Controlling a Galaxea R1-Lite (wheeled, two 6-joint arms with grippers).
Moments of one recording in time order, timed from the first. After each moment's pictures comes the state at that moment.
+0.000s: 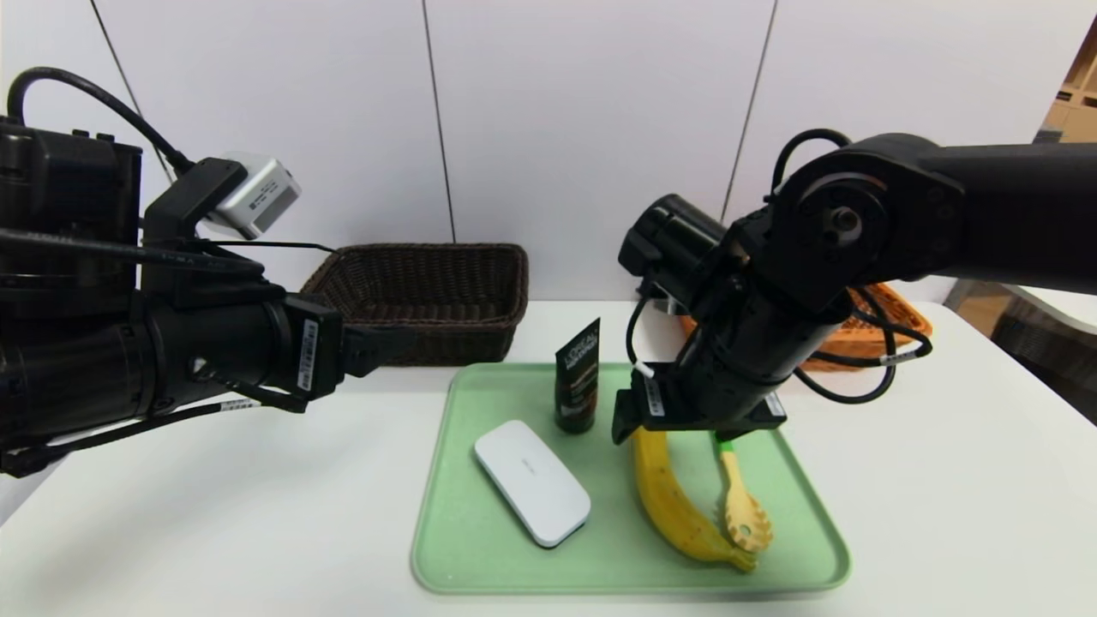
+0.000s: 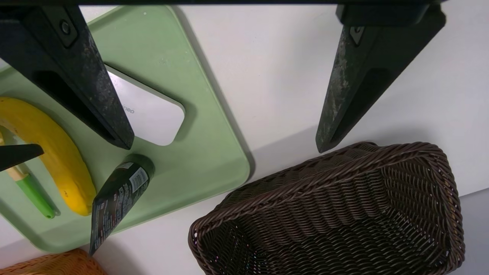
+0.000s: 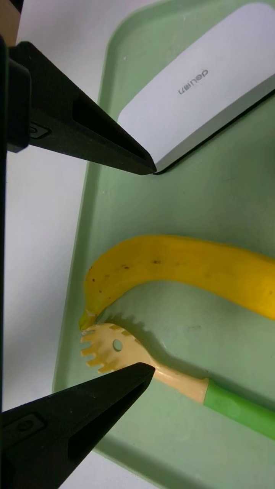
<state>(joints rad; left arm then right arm) -0.51 1.34 -0.94 -0.04 0.09 -0.03 0.70 2.01 -1.80 1.01 -0.08 0.57</state>
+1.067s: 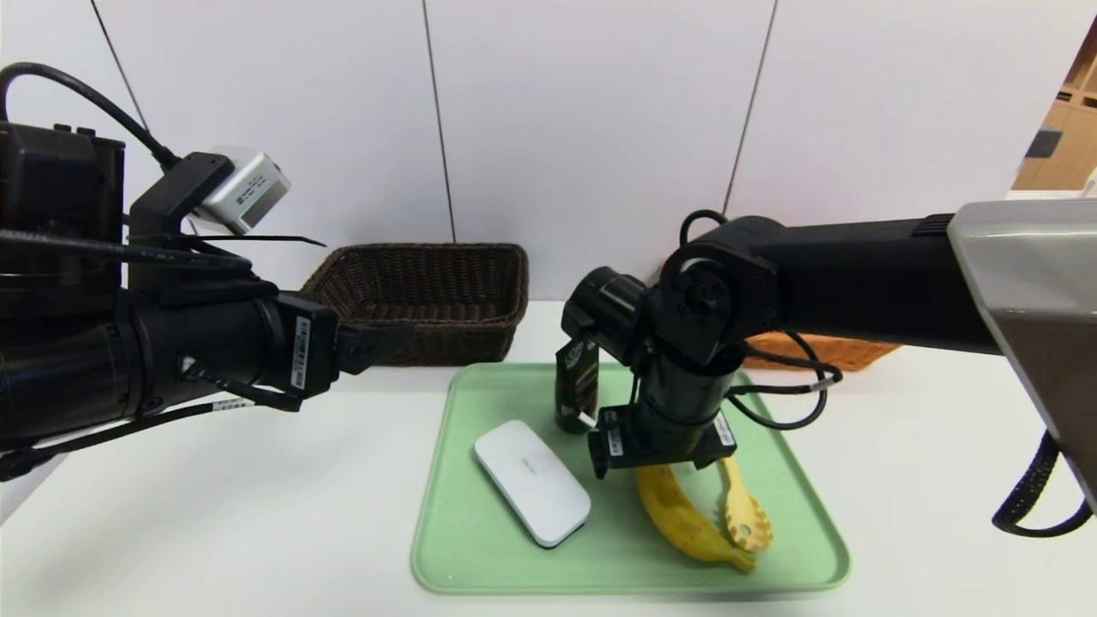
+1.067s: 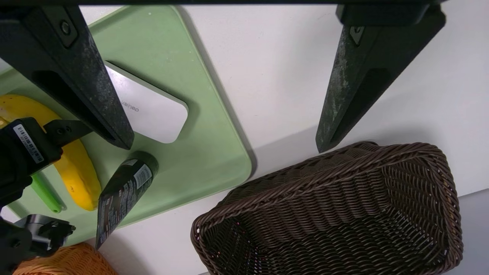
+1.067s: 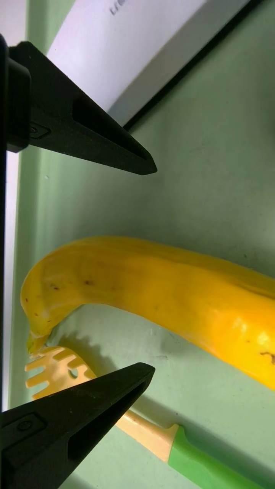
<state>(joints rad) -0.51 1.32 -0.94 -0.04 0.09 -0.04 0.74 2.18 -1.84 1.02 -0.17 0.60</state>
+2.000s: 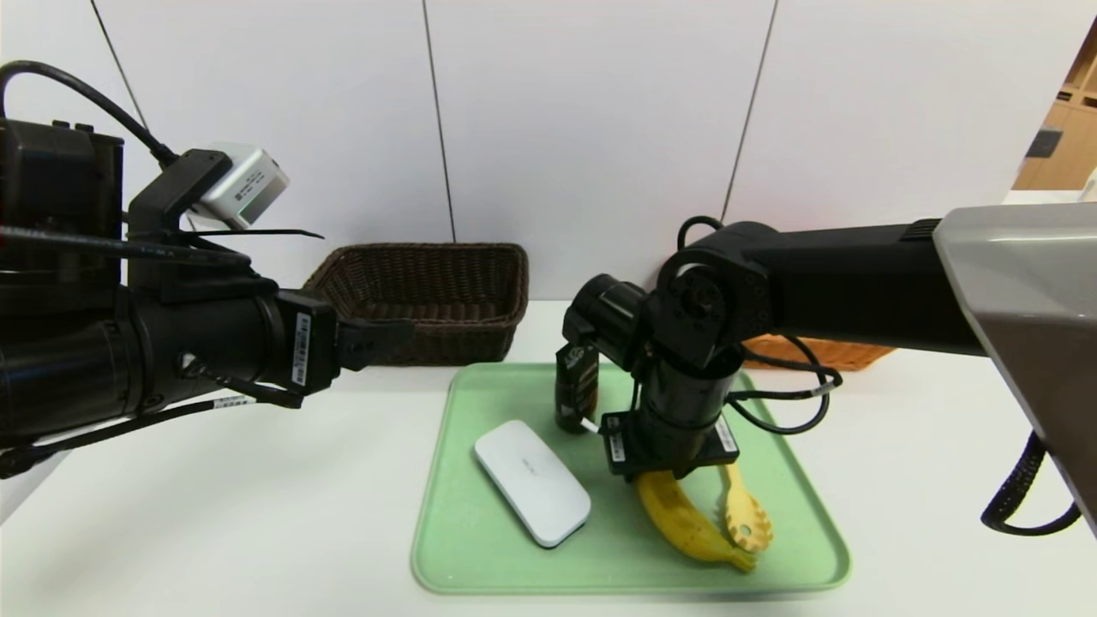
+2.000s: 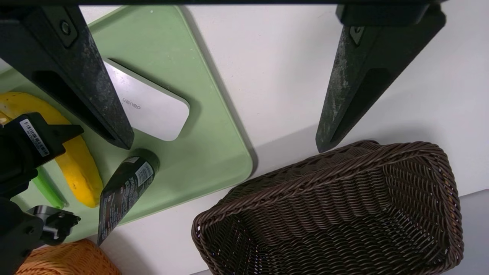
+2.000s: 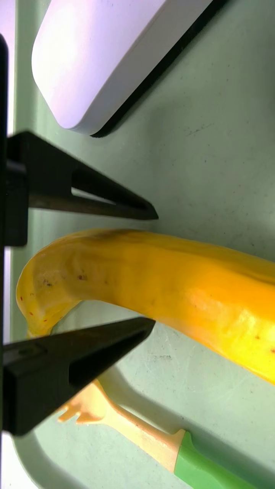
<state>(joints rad) -0.51 1.33 -0.95 -0.04 0.09 -0.05 0.73 2.19 -1.83 1.03 -0.16 0.61</state>
